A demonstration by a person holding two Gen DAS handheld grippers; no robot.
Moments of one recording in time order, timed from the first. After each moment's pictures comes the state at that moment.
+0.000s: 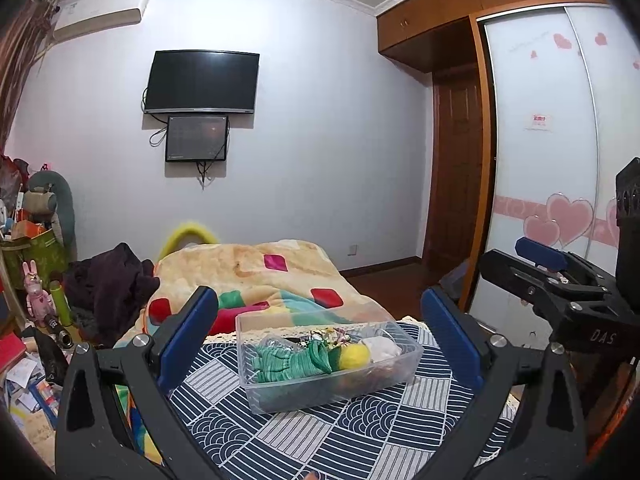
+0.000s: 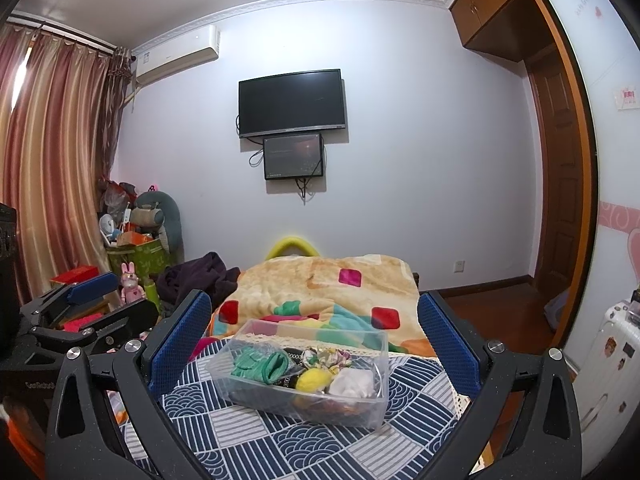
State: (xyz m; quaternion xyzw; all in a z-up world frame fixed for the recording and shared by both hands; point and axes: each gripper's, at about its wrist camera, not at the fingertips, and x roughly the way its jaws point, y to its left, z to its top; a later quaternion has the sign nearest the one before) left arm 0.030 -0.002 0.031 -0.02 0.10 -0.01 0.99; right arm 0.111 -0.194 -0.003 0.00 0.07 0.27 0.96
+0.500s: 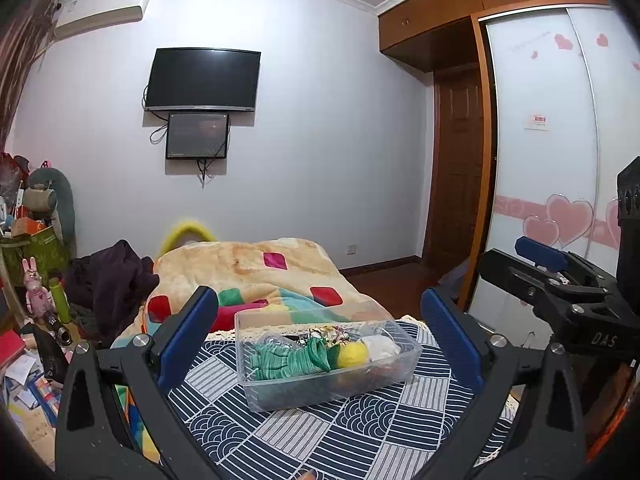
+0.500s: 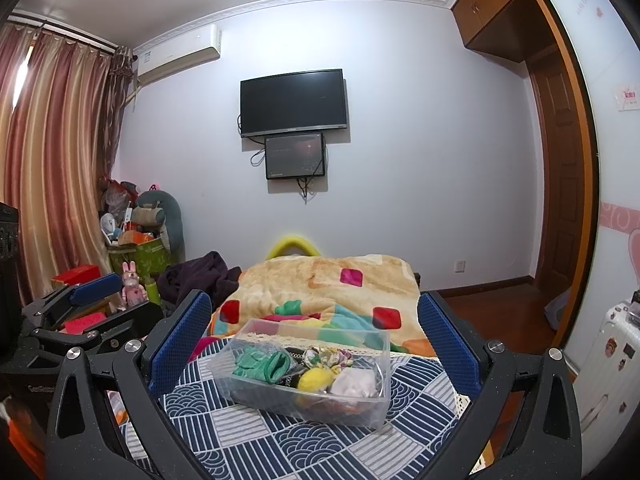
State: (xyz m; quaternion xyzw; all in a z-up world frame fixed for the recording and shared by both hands) left arm 0.030 -0.004 0.031 -0.03 0.11 -0.01 0.99; right arm 0.110 -0.193 -0.004 0.00 0.07 0.27 0.96
